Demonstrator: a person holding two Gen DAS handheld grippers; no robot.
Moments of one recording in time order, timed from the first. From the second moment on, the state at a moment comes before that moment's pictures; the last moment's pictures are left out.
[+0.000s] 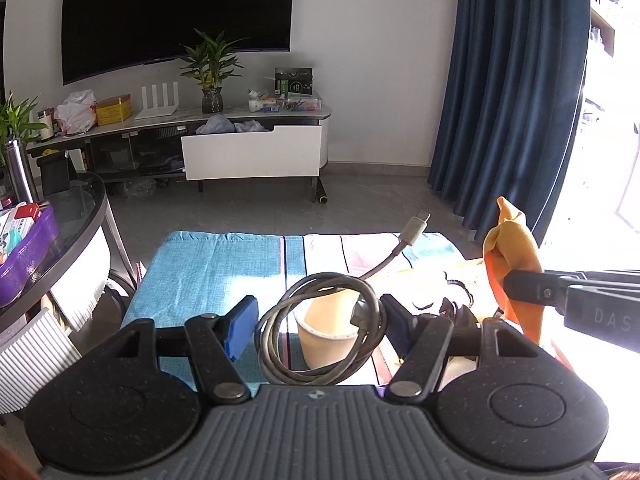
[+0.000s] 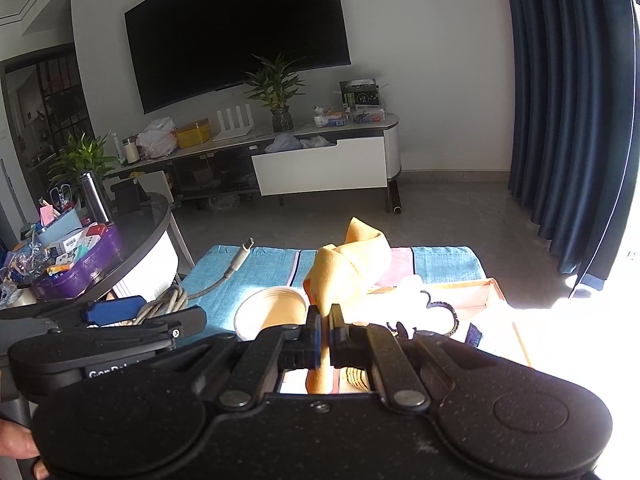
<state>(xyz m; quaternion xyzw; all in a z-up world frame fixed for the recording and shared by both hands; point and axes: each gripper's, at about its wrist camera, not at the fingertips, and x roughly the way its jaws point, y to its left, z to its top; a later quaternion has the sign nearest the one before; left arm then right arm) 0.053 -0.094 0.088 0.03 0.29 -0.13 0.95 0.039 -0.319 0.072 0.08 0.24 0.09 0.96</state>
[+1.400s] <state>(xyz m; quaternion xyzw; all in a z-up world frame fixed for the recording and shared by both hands) 0.030 -0.186 0.067 0.05 0.31 -0.22 0.92 0.007 -0.408 0.047 0.11 0.26 0.01 0.96</state>
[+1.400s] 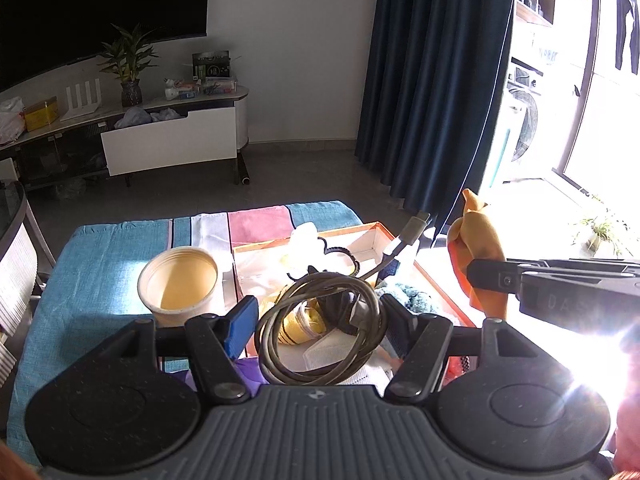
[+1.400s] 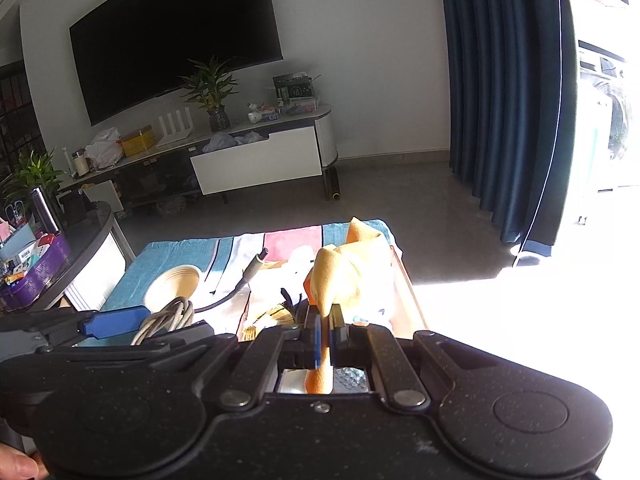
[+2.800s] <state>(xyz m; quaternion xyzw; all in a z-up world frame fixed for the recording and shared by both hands) 0.019 -0.225 0.018 0.04 0.37 -0.21 0.90 -0.005 -0.442 -0.003 0.13 0.32 -0.01 0.94</state>
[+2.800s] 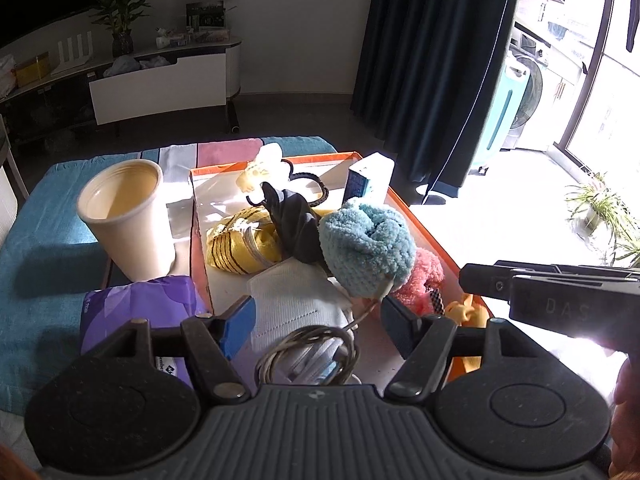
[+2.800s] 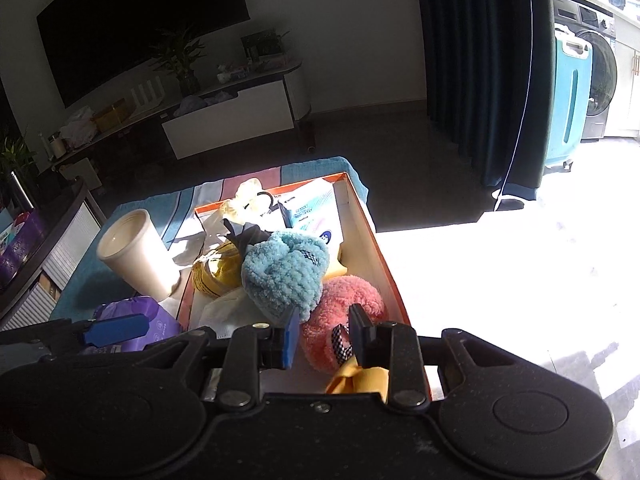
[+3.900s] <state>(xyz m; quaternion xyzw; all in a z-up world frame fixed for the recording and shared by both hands) -0.033 -0.205 0.040 0.03 0.37 -0.12 0.92 -0.077 -0.434 0.013 0.13 0.30 -0.02 0.94</state>
